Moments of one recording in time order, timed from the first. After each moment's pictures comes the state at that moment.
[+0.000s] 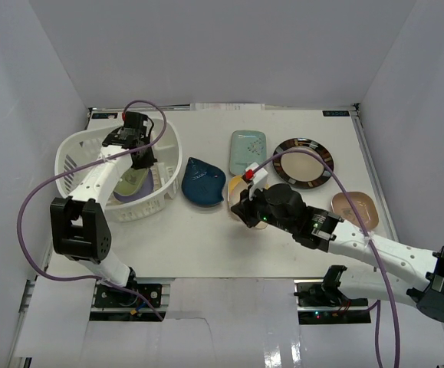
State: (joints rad) left arm -0.16 1.61 1.37 -0.72 -0.19 -0.35; right arm 1.04 1.01 0.77 -0.15 0.09 0.26
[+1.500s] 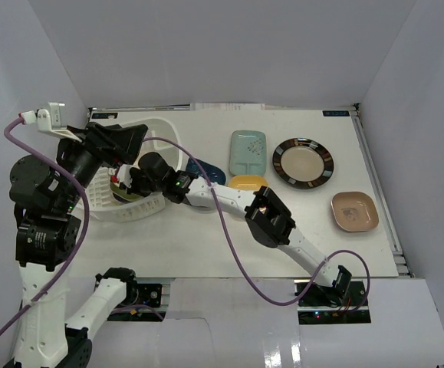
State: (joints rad) left arm -0.16 0.79 1.44 -0.45 0.25 -0.52; right arm 1.13 2.44 2.18 -0.05 -0.27 -0.43
